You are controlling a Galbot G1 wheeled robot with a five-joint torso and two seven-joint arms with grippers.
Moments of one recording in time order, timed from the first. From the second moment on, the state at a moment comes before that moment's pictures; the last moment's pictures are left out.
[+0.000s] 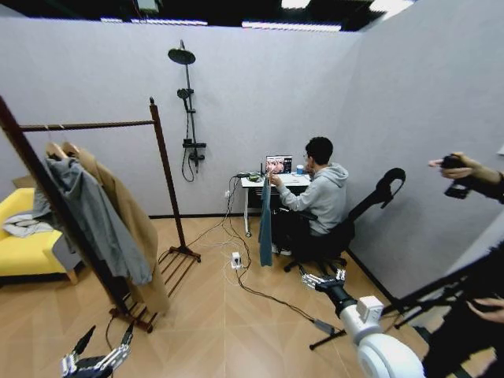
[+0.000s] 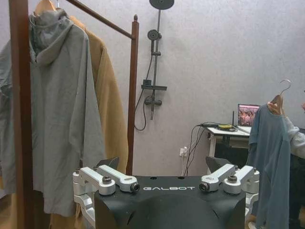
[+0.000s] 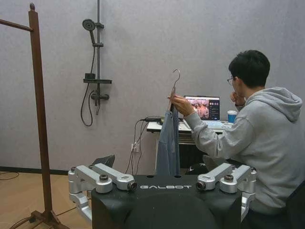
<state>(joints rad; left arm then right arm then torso) 1.94 -1.35 -0.90 -2.27 -0.51 -0.14 0.13 -1.41 1.23 0.68 2.24 0.35 -0.33 0.00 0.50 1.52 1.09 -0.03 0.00</state>
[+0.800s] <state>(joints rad) 1.94 -1.35 -0.90 -2.27 -0.51 -0.14 0.13 -1.40 1.24 0.67 2.21 0.31 -0.33 -0.02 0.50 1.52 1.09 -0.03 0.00</state>
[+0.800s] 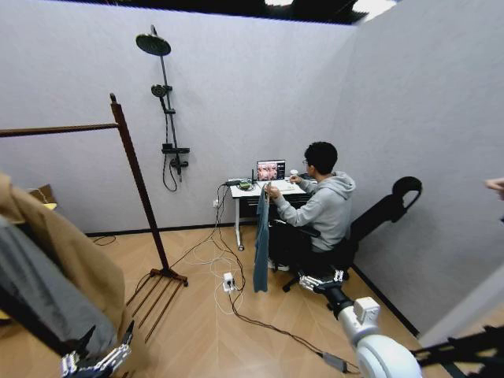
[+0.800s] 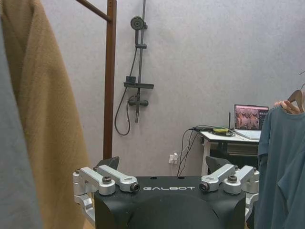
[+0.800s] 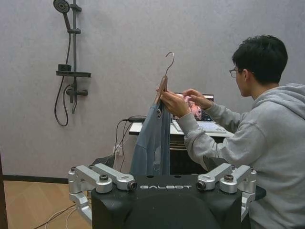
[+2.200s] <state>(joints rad) 1.94 -1.35 -0.90 -2.27 -0.51 -0.14 0.13 -0.62 1.26 0.46 1.67 0.32 -0.21 0.14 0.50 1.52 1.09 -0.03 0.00</state>
